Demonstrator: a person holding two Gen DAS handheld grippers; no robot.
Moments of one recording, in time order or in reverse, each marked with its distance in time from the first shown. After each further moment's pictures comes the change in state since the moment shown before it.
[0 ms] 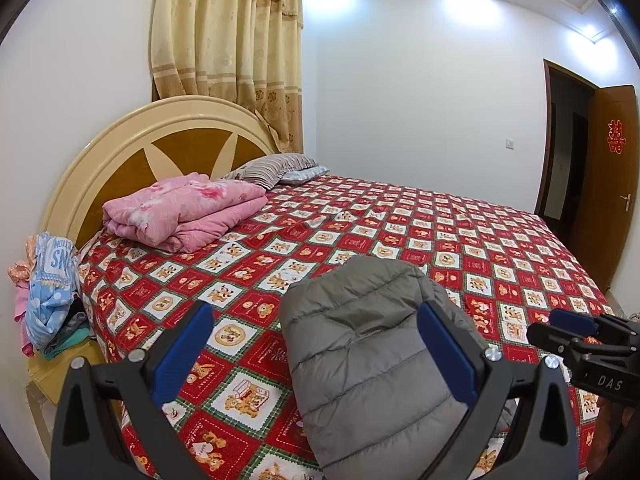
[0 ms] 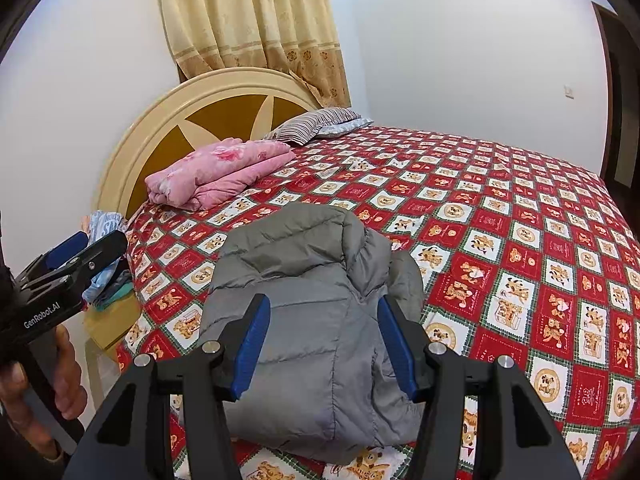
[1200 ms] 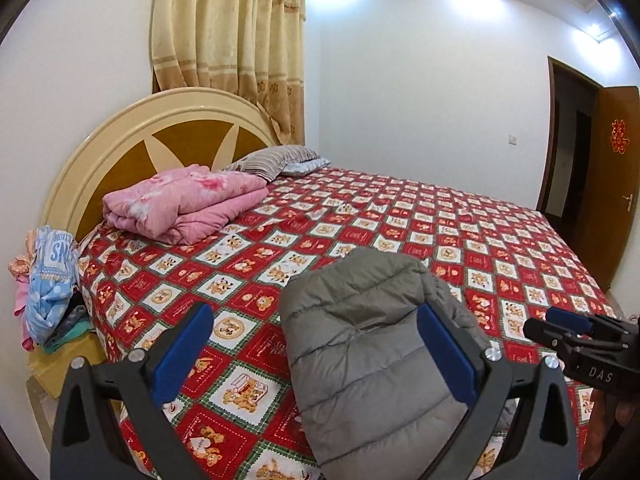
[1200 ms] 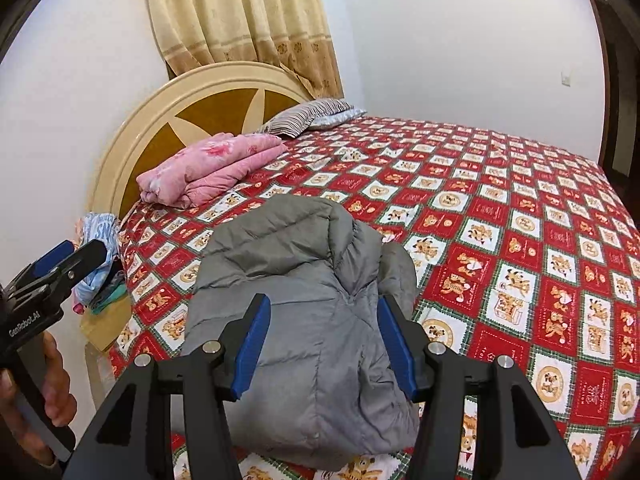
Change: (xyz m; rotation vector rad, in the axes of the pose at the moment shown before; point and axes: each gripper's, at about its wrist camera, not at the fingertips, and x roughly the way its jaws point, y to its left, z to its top) left arm 0.007 -0.001 -0.001 -0.012 0.026 0.003; right arm 0.014 -0.014 -0.001 0.014 0.014 -0.013
